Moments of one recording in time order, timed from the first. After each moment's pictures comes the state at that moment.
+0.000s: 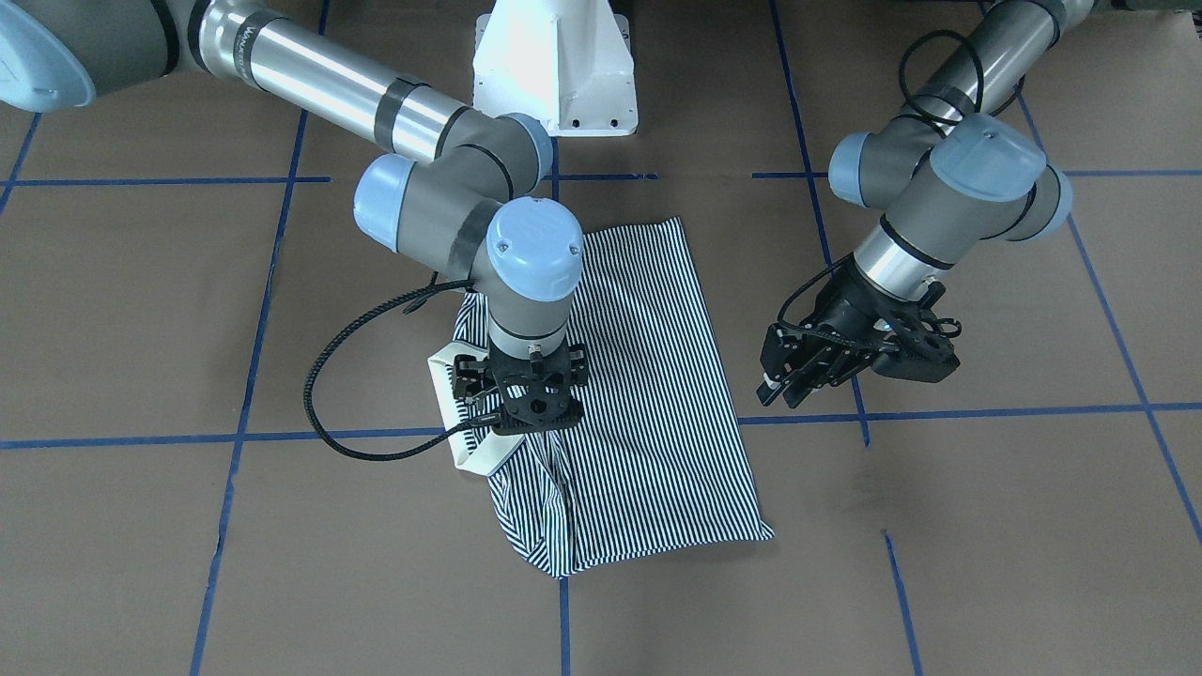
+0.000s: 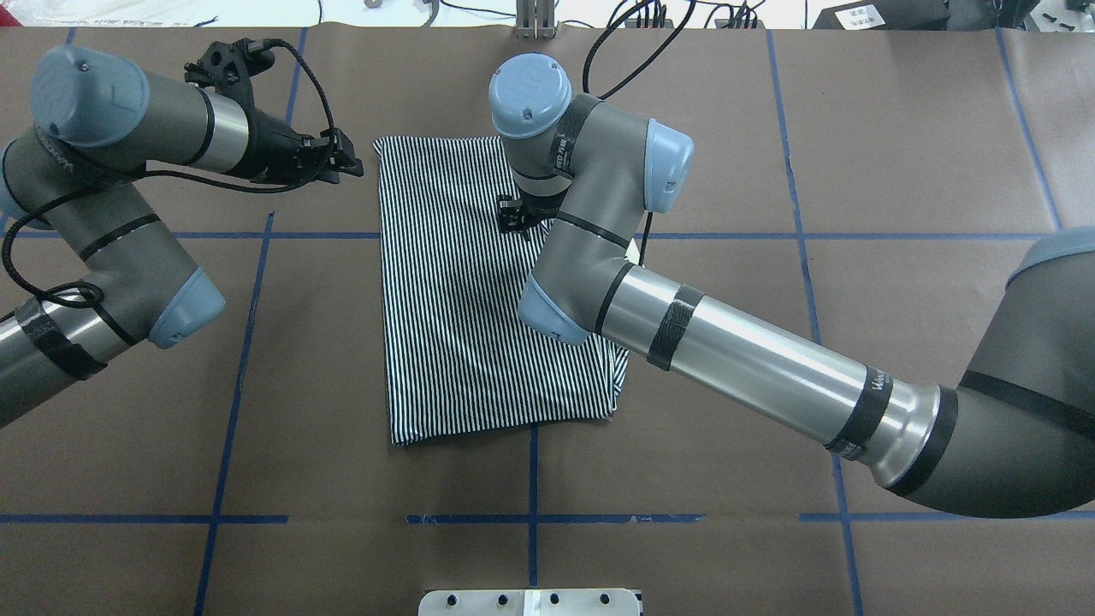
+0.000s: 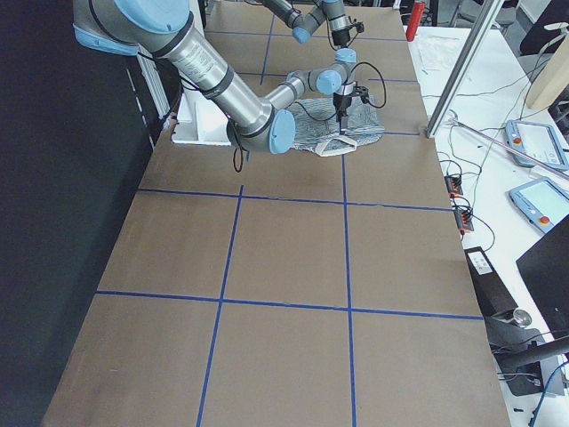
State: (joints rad) left arm -0.86 -2.04 -1.51 -2.36 -2.01 -1.30; right arm 0.63 -0.52 1.04 -1.50 1.88 0.96
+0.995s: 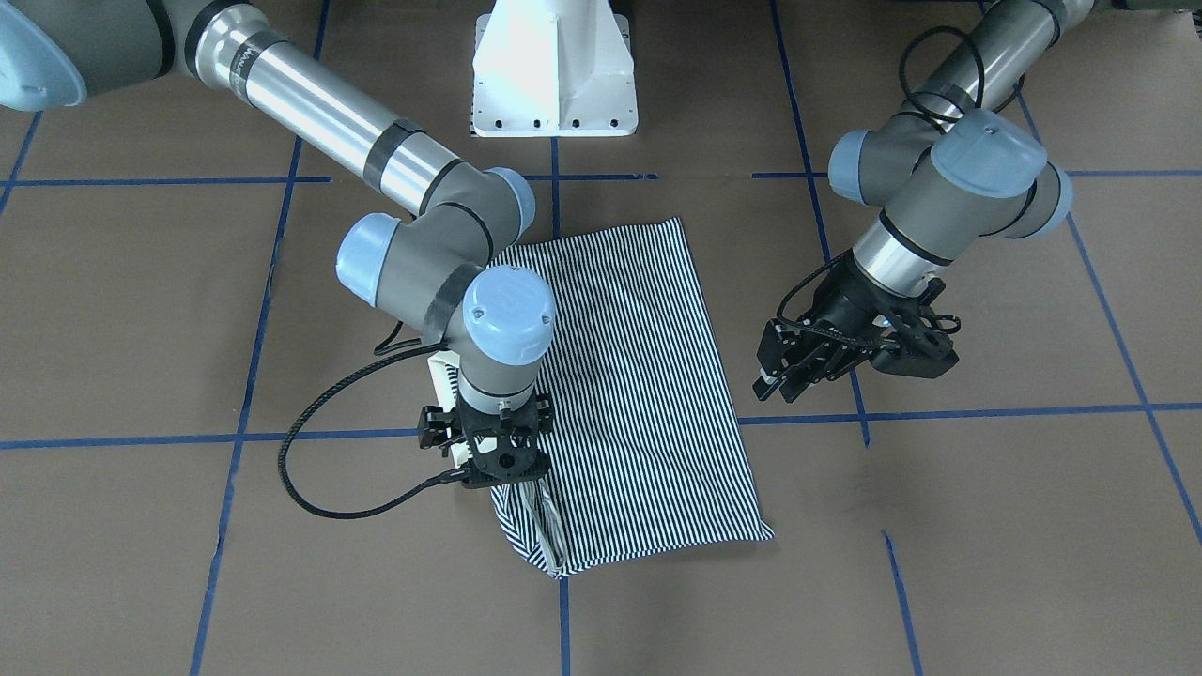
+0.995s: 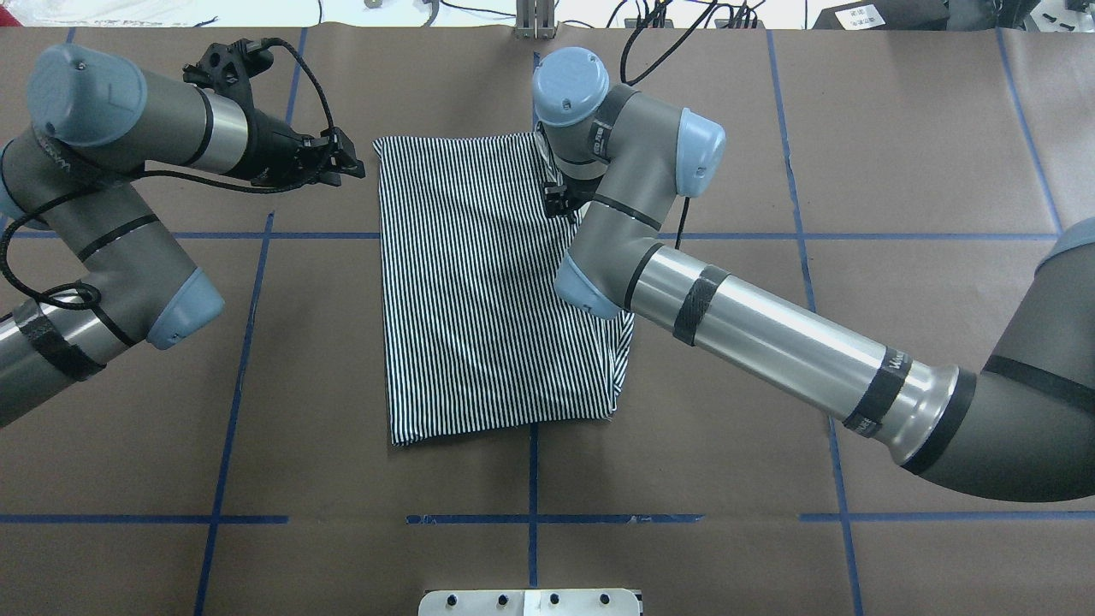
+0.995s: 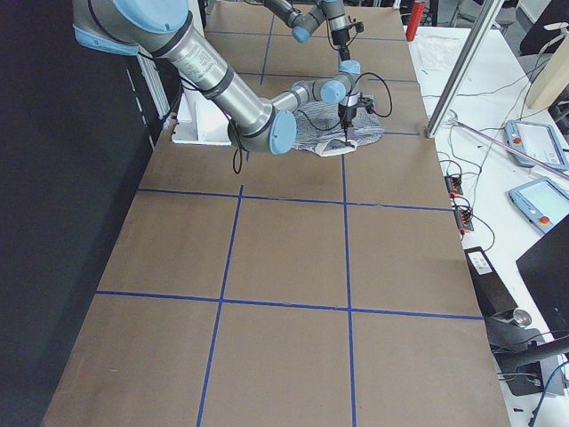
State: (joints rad) left arm -0.86 -2.04 -1.52 -2.36 -2.03 -1.33; right arm 0.69 -0.56 0.97 -1.47 1.84 0.83
